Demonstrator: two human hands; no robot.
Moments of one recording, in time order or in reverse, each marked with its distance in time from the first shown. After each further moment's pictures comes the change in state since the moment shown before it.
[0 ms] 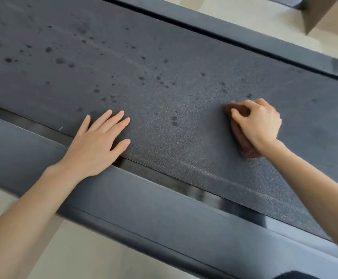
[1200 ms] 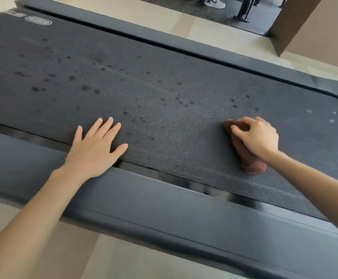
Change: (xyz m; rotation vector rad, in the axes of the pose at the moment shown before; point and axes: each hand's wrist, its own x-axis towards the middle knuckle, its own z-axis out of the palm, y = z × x) left_hand 0.011 -0.099 -0.012 0.027 -0.014 -0.072; right_hand -0.037 -0.068 0.002 -0.052 -0.054 0.034
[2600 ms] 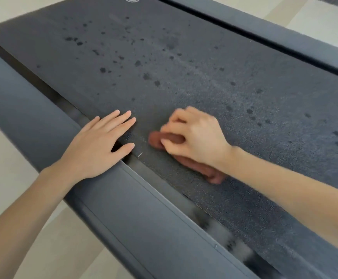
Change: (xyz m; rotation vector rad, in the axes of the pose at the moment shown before) left_hand -0.022 -0.050 -0.013 -0.020 0.078 -0.121; right_hand 0.019 -0.220 0.066 0.330 -0.140 -1.126
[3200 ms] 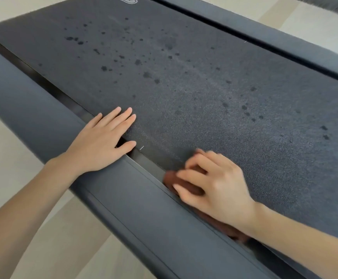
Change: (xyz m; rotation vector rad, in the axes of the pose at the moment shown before) left_hand -0.001 0.000 0.003 0.098 -0.049 0.021; right_hand -0.093 -0.051 -0.023 0.025 0.093 0.068
